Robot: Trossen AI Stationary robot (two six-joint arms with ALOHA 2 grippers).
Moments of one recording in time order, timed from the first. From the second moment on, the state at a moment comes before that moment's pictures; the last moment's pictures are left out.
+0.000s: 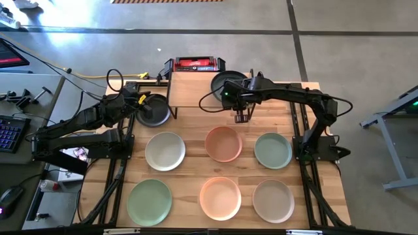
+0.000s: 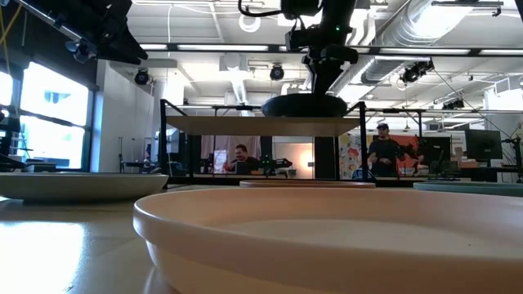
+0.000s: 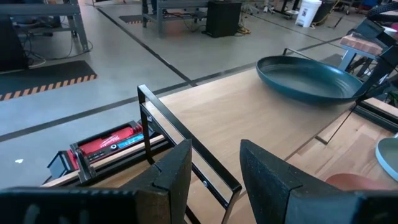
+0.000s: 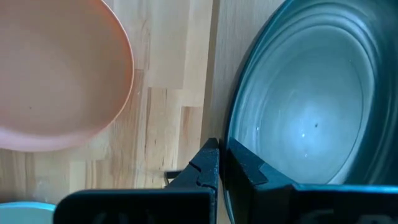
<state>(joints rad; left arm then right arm) 0.33 0.50 0.62 -0.45 -0.51 -0.29 -0.29 1.75 1.65 -1.13 0.22 -0.45</state>
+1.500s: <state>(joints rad) 0.33 0.50 0.62 -0.45 -0.51 -0.29 -0.29 1.76 1.65 -1.23 0.34 -0.45</state>
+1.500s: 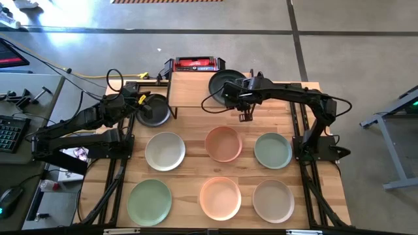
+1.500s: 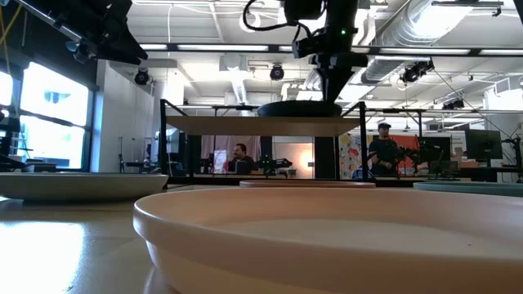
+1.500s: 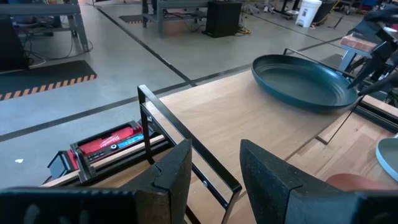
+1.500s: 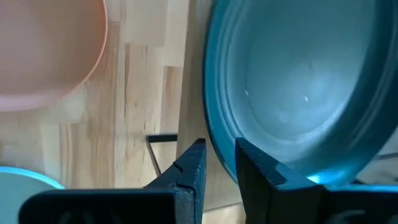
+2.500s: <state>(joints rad) 0.33 0.62 0.62 -0.79 0.07 -0.73 -0.16 1.66 1.66 -1.26 0.05 0.10</state>
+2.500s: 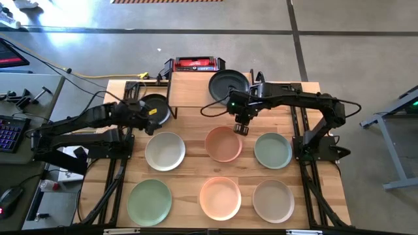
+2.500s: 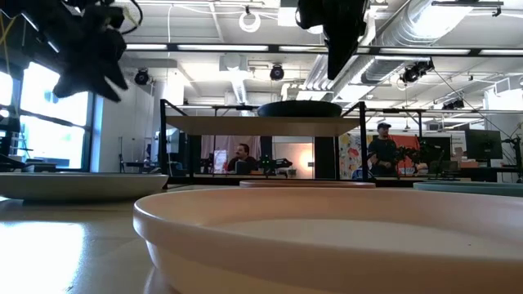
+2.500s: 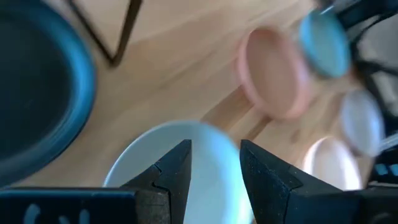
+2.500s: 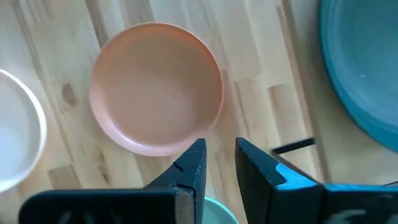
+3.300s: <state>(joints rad) 0.33 0.80 0.62 -1.01 0.06 -0.78 0.00 1.66 1.66 -1.21 0.05 0.47</state>
